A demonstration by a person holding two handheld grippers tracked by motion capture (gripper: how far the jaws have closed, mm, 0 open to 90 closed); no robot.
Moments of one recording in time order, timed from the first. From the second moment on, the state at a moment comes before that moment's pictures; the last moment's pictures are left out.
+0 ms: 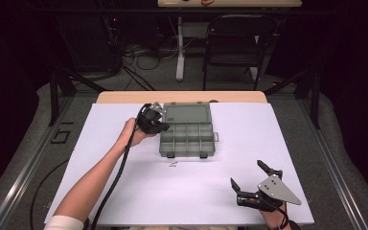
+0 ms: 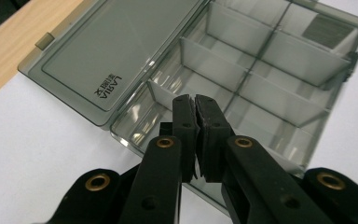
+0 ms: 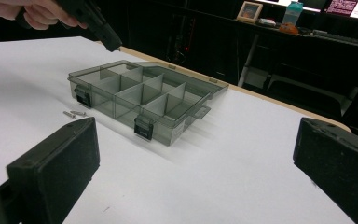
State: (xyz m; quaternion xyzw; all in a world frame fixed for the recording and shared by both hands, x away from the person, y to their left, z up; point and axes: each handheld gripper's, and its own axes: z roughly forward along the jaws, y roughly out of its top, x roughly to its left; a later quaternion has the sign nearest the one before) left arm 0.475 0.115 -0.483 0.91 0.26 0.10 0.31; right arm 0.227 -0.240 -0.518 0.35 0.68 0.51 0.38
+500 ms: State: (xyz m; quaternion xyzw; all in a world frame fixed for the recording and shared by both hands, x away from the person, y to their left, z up) left arm 0.466 0.118 -0.492 0.90 0.28 0.10 0.31; right arm 0.227 -0.240 -0.519 0.35 0.69 0.51 0.38
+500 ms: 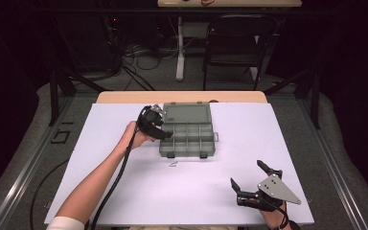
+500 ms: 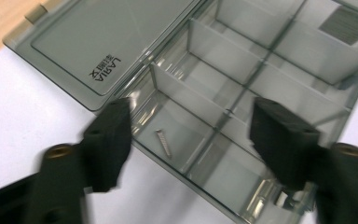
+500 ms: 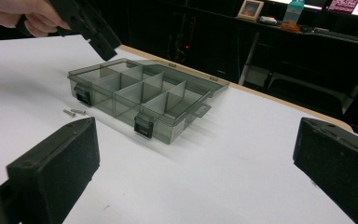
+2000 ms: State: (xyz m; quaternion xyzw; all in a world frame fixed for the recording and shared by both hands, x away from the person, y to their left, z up) left arm 0.368 0.118 -0.532 0.92 0.16 0.07 0.36; right arm 0.227 -0.238 -0.519 0.35 0.69 0.51 0.37
